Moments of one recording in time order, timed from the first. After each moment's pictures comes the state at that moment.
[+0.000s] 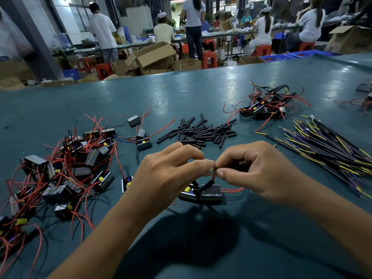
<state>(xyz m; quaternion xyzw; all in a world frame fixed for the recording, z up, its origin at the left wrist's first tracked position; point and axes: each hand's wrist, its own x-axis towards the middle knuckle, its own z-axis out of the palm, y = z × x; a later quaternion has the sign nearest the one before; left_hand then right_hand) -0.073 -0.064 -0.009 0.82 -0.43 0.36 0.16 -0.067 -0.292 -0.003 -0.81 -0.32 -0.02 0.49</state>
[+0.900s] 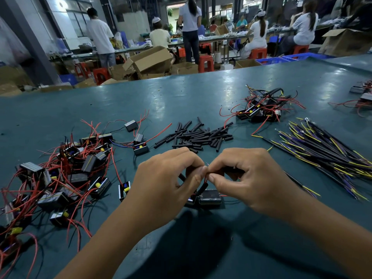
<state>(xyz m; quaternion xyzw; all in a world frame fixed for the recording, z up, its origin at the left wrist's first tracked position) -0.094 -0.080 0.011 0.89 -0.29 0.23 0.26 -0.080 -0.281 0.004 -0.83 -0.34 -0.16 0.42</state>
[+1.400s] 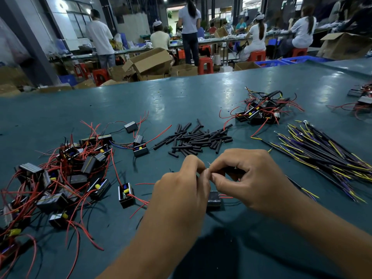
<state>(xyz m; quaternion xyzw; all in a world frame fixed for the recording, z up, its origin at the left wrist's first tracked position) -0.123 -0.115 0.004 0.91 -0.14 0.19 0.35 -0.080 -0.281 0.001 -0.83 -0.33 -0.16 0.42</state>
